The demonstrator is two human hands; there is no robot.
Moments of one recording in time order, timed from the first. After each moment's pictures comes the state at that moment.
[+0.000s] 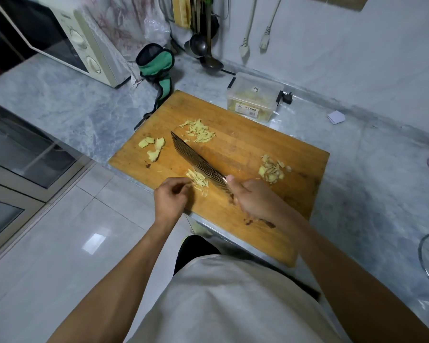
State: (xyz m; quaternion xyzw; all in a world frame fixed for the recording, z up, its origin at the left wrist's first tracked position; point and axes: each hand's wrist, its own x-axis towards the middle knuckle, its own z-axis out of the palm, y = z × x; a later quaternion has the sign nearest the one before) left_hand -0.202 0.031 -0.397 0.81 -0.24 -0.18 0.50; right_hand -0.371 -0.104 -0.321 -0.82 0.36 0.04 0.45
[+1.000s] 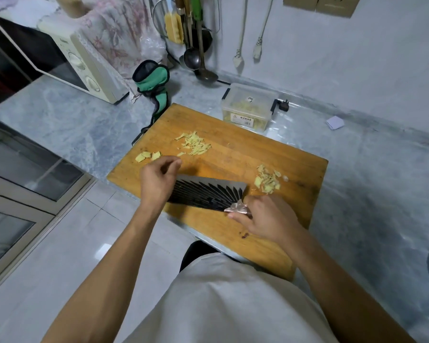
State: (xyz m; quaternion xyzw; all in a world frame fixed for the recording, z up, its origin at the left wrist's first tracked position) left_hand -0.166 -0.012 -0.341 0.82 -0.30 -0.10 0.47; right_hand -0.406 -0.134 -0.349 -0.98 0.19 -0.06 0.09
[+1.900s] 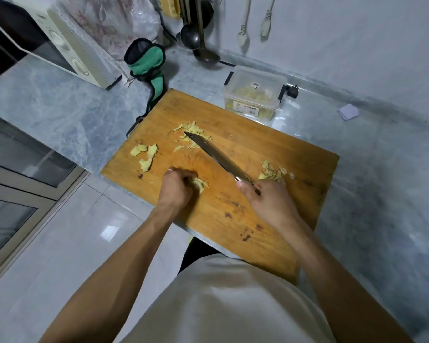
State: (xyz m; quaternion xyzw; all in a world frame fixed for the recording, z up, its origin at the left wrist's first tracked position) left_hand -0.170 -0.041 -0.389 0.90 -0.31 -0.22 0.23; right_hand -0.382 -0.156 -0.345 -0.82 0.42 -0.03 0.38
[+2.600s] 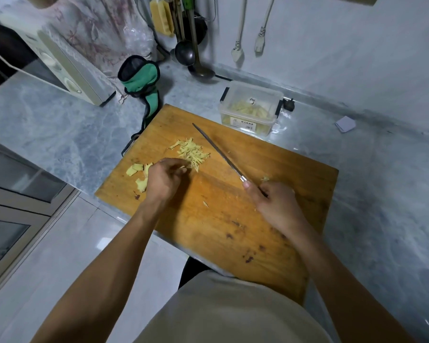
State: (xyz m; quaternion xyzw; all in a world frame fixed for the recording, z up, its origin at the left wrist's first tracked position) left_hand -0.113 -0.077 -0.375 0.85 -0.32 -0.19 0.37; right_hand -0.364 -0.185 -0.332 -0.81 0.42 -0.09 0.40
